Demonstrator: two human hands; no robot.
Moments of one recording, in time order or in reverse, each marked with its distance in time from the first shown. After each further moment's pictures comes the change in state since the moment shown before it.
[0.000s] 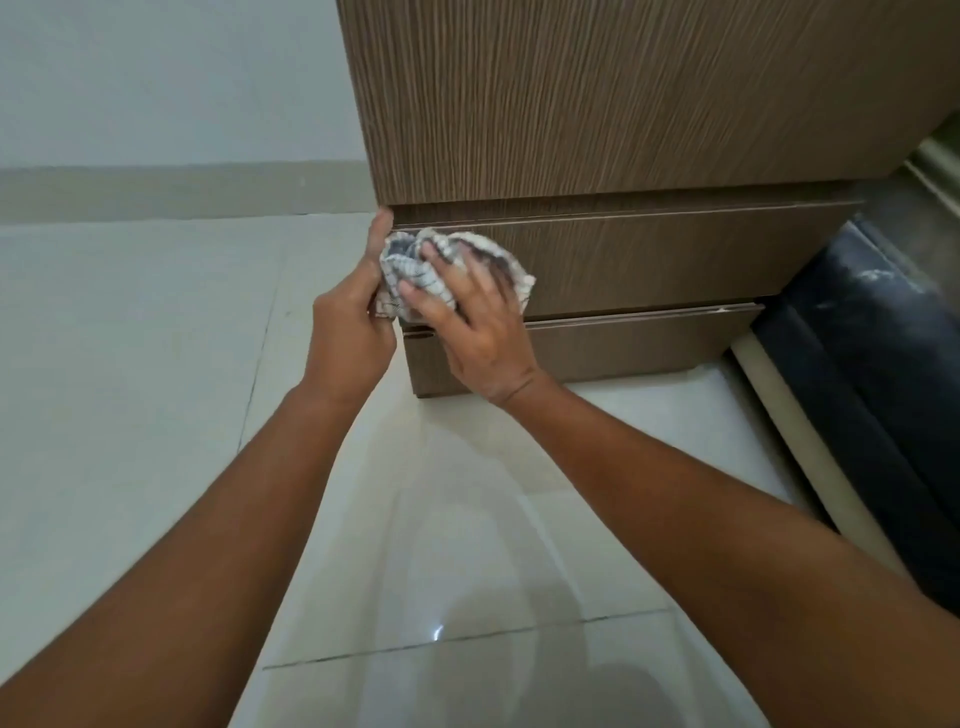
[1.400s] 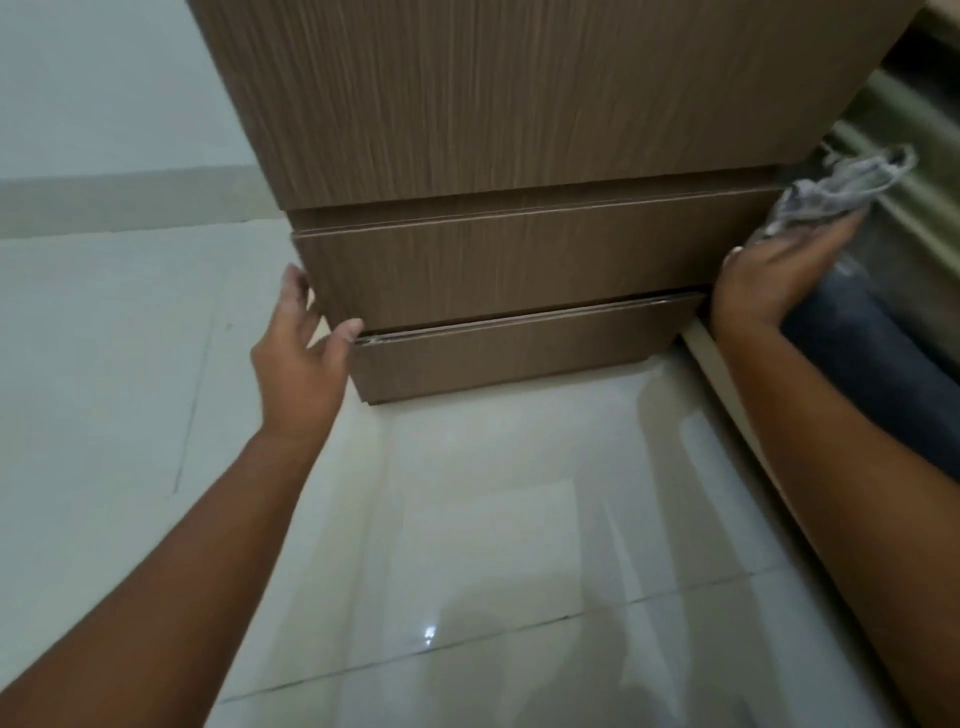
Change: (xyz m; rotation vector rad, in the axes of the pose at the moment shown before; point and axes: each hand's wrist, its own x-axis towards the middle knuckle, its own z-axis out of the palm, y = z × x) left_hand -0.023 -0.010 0.031 -0.222 0.086 -0.328; right_hand -0.048 0.194 -0.158 0.114 0.516 1.316
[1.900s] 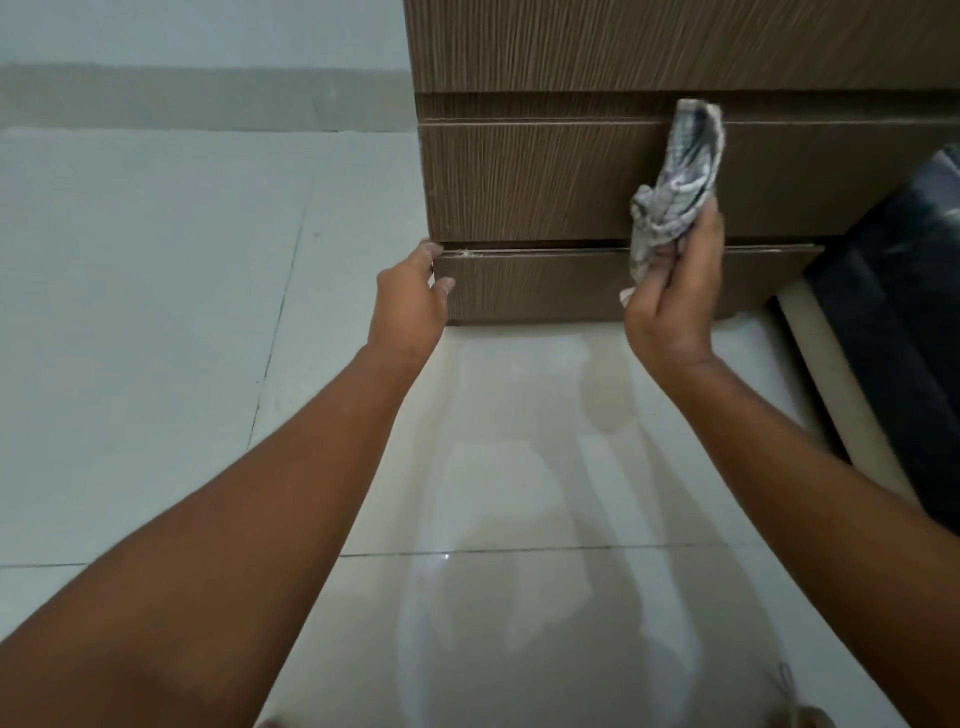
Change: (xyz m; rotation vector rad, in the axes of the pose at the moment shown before) left_hand -0.019 -0.025 0.002 0.256 -0.138 -0.134; right_hand -0.162 -0.020 0.016 0.010 -0.623 -0.450
